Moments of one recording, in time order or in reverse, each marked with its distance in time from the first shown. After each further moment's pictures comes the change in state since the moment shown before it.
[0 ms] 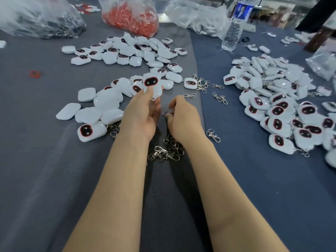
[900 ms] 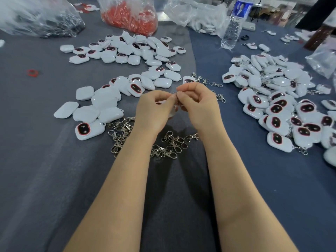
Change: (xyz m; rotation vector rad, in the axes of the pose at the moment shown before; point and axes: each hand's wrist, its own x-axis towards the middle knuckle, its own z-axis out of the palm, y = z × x) left_hand -0.007 -0.017 0.007 0.874 -0.068 0.456; right_hand -0.002 0.015 -0.029 0.879 0.144 -0.014
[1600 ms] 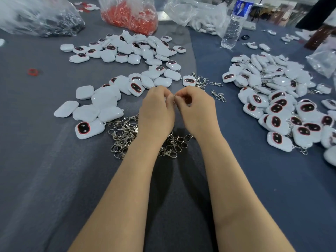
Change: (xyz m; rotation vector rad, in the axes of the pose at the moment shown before) left_hand 0.000 -0.006 0.006 0.400 0.084 0.242; right_hand -0.001 0.004 0.002 -0.580 0.026 -0.178
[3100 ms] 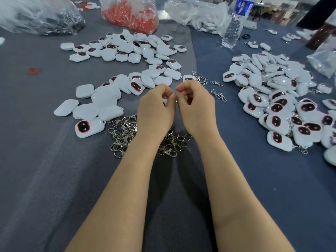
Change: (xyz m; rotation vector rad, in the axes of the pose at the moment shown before) left_hand -0.002 0.000 -0.002 -0.060 0.036 0.012; right_hand -0.004 -0.006 0.002 0.224 0.063 0.018
